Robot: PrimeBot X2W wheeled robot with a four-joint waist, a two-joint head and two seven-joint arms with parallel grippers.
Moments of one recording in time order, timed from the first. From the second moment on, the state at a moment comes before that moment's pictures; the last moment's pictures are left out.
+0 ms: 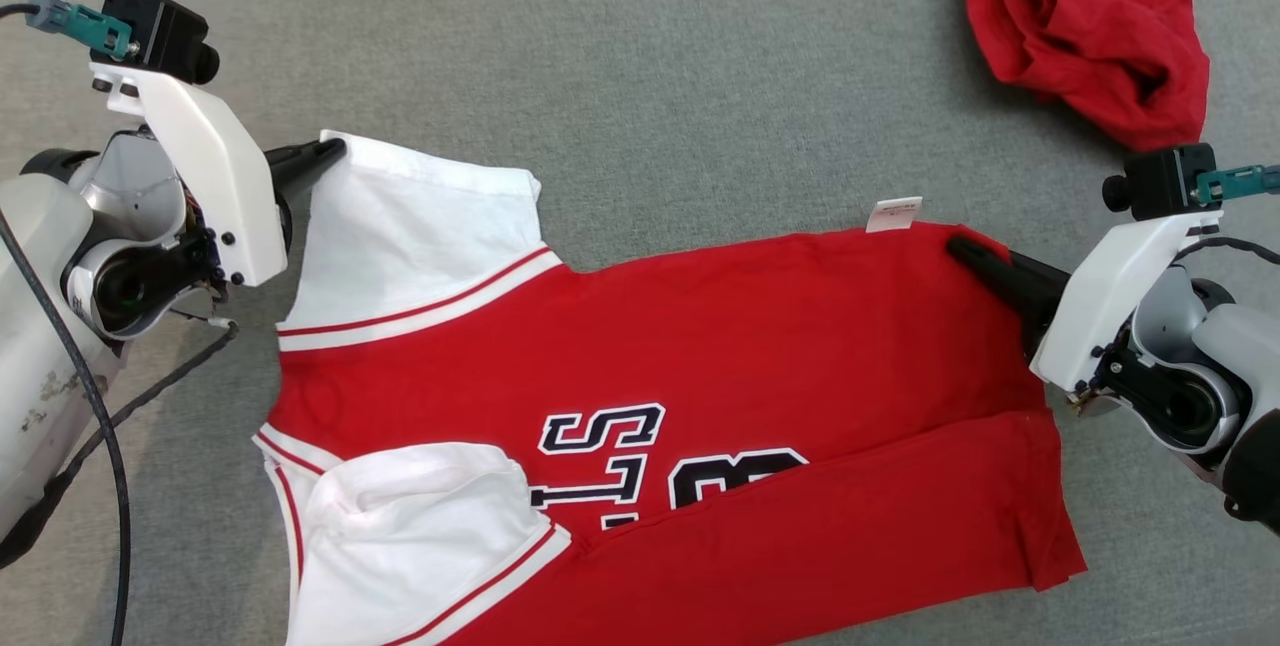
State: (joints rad) left arm -1.04 0.60 -0.99 0.57 -1.30 -0.13 0.44; right arm -0.95 -0.63 1.25 0.50 1.54 0.13 0.03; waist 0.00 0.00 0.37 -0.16
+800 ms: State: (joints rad) left arm -0.88 0.71 -1.02 0.32 -1.50 -0.13 0.54; right arm -0.88 -0.68 1.25 0.53 1.55 0.13 0.05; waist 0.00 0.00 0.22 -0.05
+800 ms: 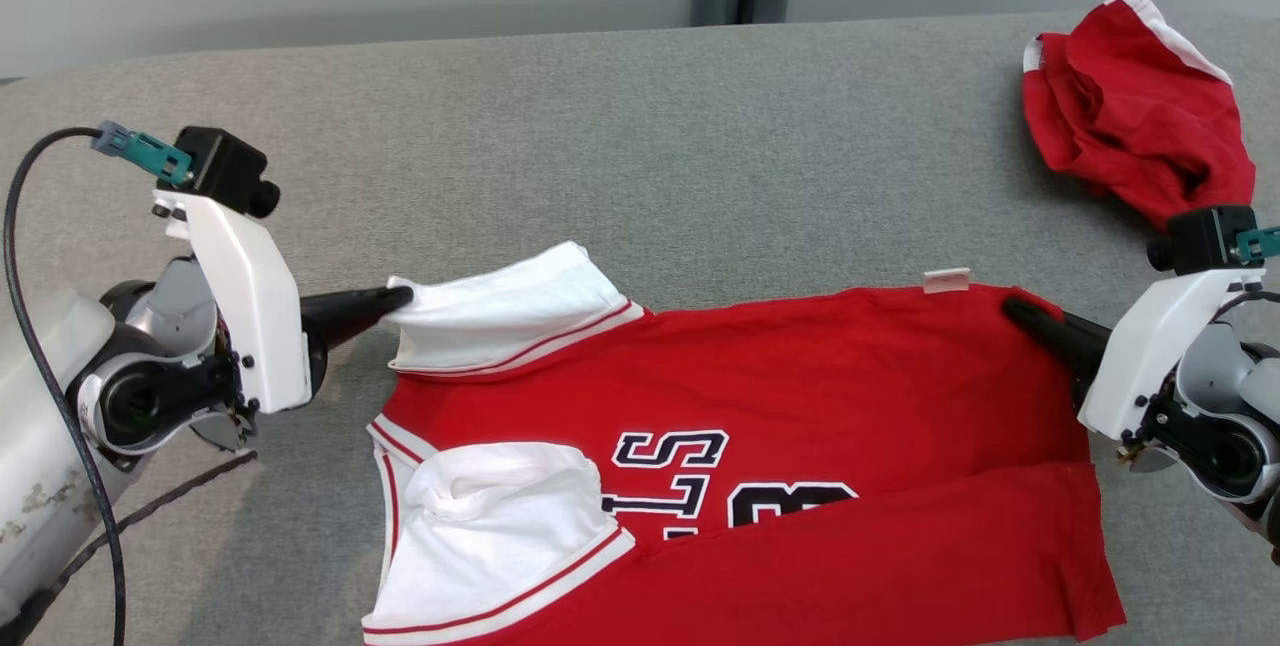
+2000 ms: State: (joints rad) left arm -0.70 0.84 -1.11 0.08 -1.68 -0.07 0.75; right arm -0.83 -0.80 1.27 0.48 1.60 0.13 0.30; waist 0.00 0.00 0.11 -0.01
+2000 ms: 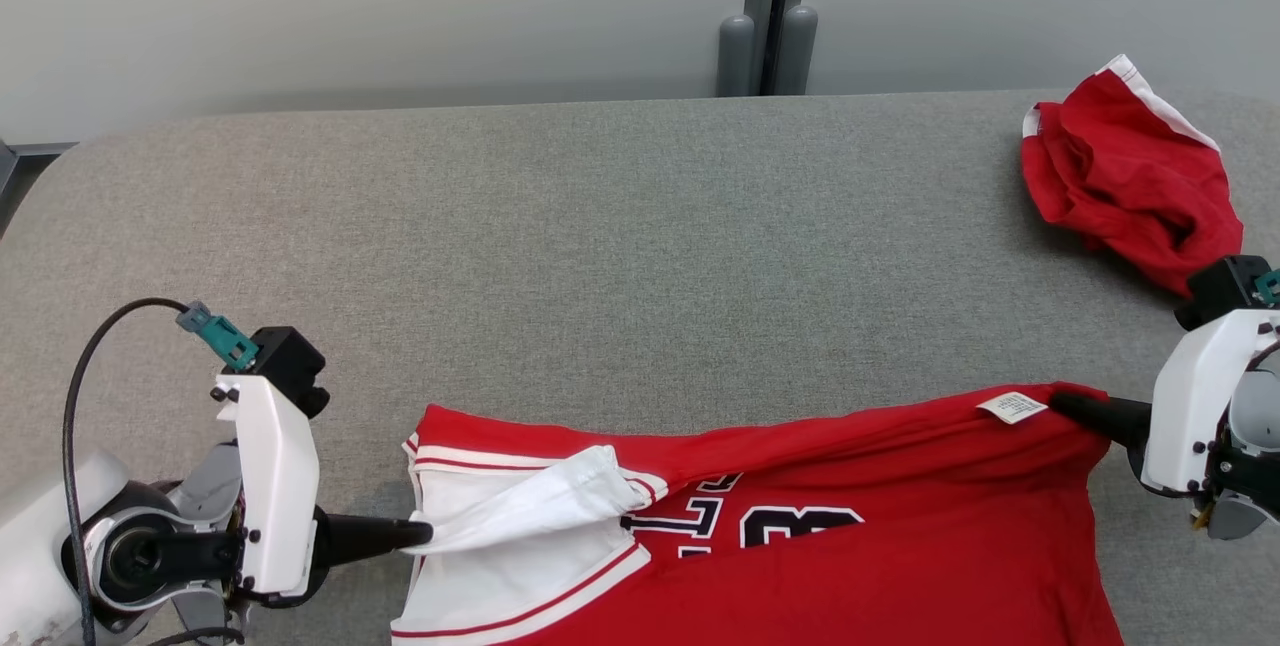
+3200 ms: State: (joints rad) left arm -0.54 0.87 -1.13 -0.02 -1.75 -0.06 0.71; right arm -0.76 -0.84 1.27 0.41 1.59 0.13 0.39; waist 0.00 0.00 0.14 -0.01
